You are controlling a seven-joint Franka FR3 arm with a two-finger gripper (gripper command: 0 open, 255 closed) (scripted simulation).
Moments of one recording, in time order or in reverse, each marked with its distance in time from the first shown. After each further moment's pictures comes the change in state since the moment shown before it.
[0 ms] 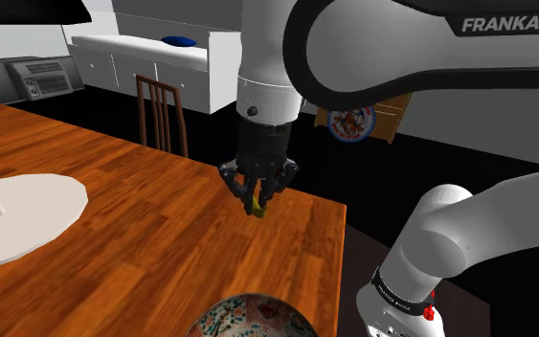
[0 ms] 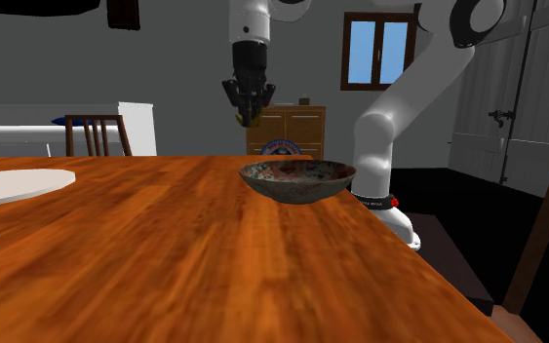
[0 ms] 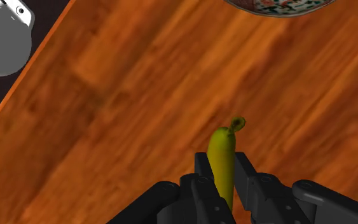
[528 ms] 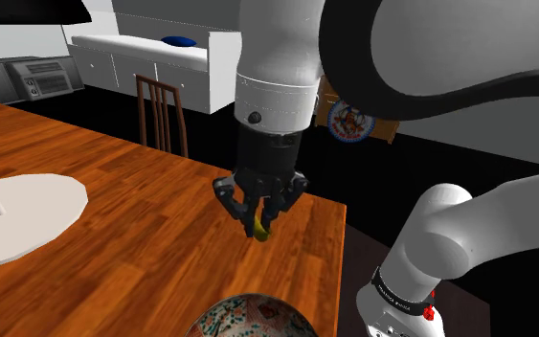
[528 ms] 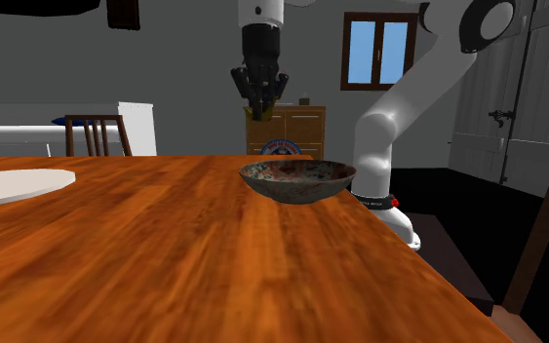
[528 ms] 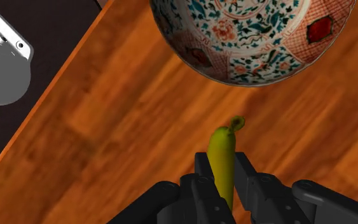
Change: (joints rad) arm 0.048 -0.040 0.065 0.054 0.053 -0.062 0.113
